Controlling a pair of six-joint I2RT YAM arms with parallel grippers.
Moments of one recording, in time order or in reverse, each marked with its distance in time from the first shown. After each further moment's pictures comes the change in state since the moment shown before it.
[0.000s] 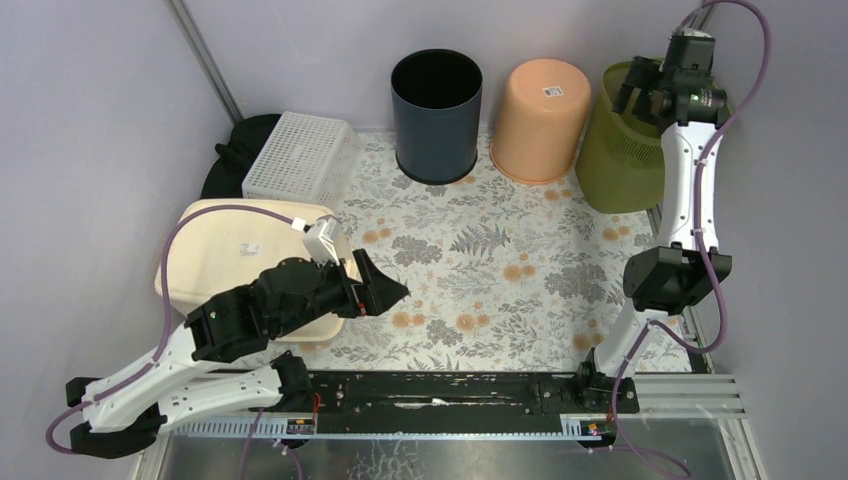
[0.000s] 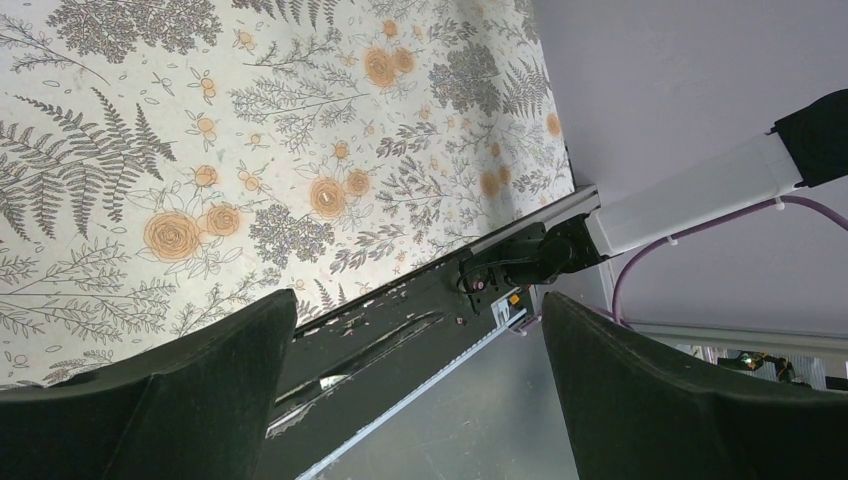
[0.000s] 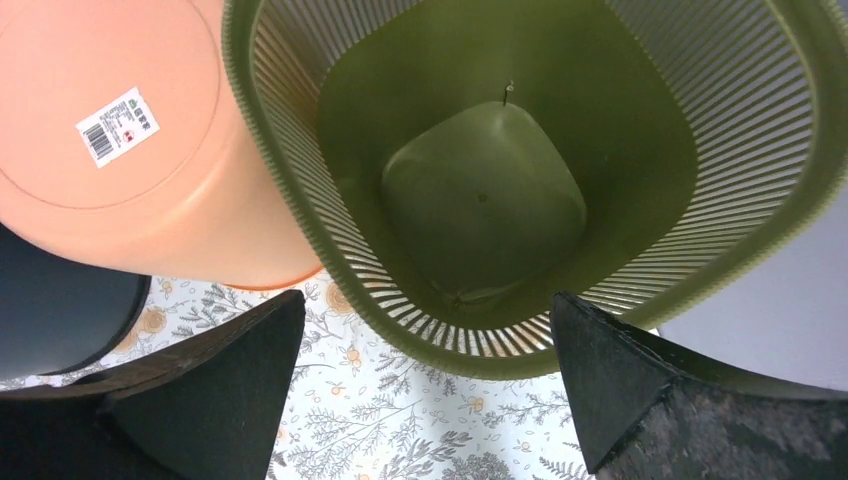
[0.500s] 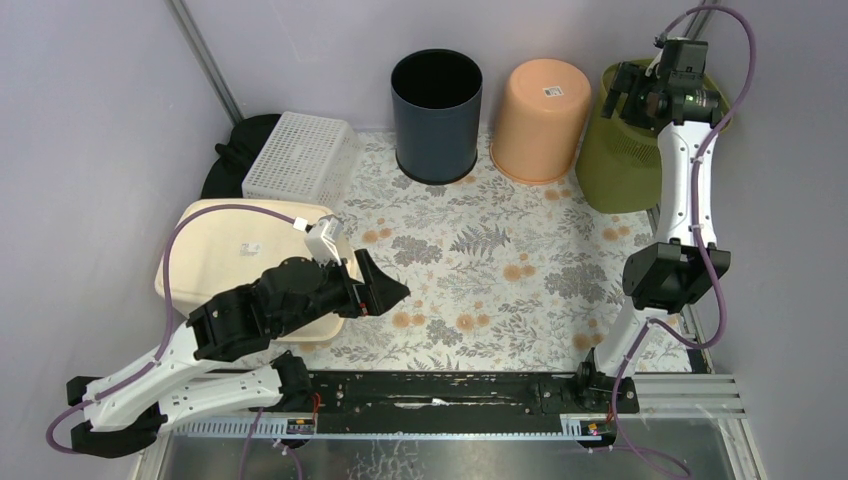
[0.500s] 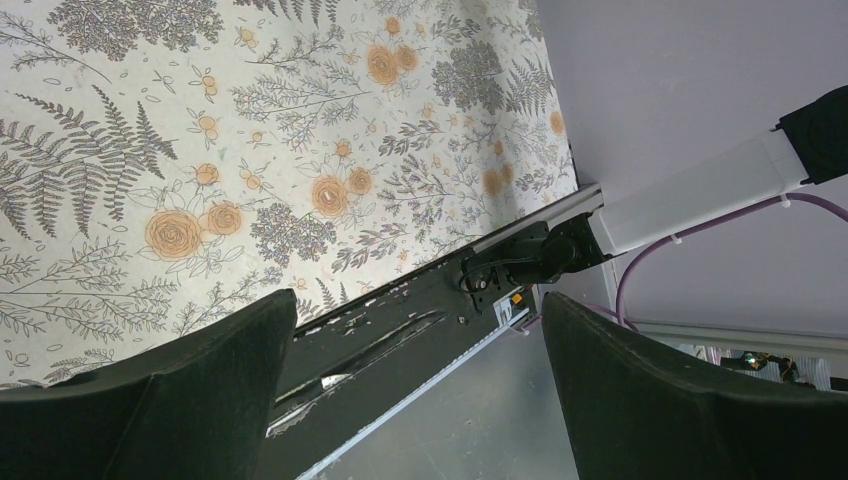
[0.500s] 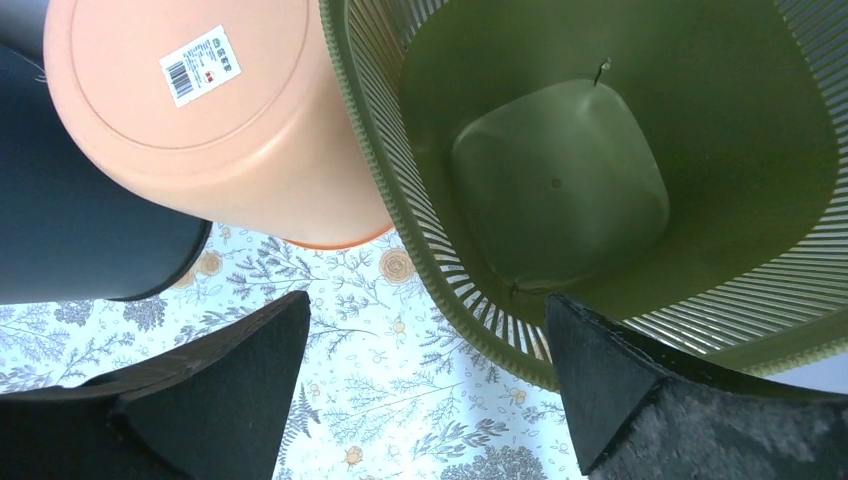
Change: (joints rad) left arm 0.000 0.011 0.000 0.000 0.001 0.002; right arm -0.026 0.007 -0.021 -0.005 -0.198 -0.003
